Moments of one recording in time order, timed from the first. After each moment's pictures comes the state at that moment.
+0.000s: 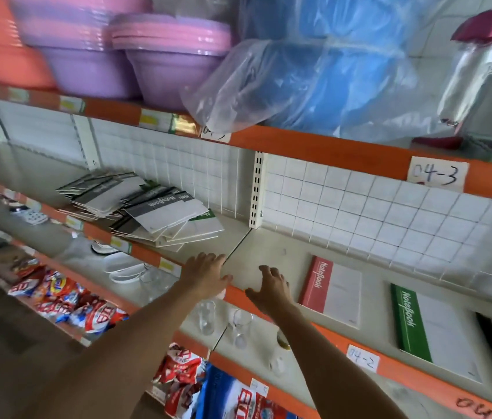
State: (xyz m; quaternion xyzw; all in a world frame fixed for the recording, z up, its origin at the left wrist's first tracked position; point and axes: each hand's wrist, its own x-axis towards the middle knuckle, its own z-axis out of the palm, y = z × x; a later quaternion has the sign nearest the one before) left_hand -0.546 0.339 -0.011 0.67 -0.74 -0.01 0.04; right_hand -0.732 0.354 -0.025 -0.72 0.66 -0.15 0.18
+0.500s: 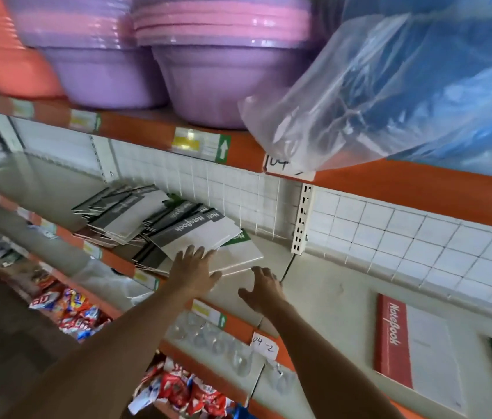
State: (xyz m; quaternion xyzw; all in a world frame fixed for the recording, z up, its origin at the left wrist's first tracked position) left_hand -0.391 0.210 -0.013 0.70 -0.71 0.04 0.00; right_hand -0.587 0.209 -0.037 -0.75 0.62 -0.11 0.20
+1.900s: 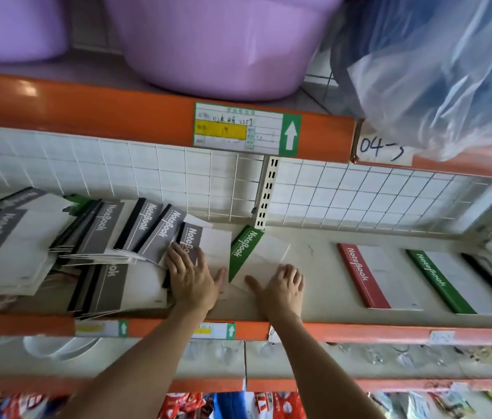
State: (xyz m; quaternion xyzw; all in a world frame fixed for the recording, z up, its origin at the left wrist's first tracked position) left_hand -0.402 0.149 -0.083 0.65 -0.75 0.03 0.09; right_hand -0.565 0.226 -0.080 -0.45 0.88 -0.15 0.03
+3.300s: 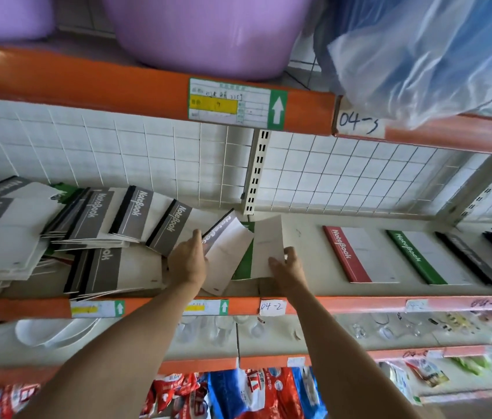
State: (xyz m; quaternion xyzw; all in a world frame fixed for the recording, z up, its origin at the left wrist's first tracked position) left_hand -0.397 0.153 -0.069 0.56 -0.79 -0.08 0.24; right_hand -0.586 0.251 -0.050 -0.31 0.80 -0.43 0.28
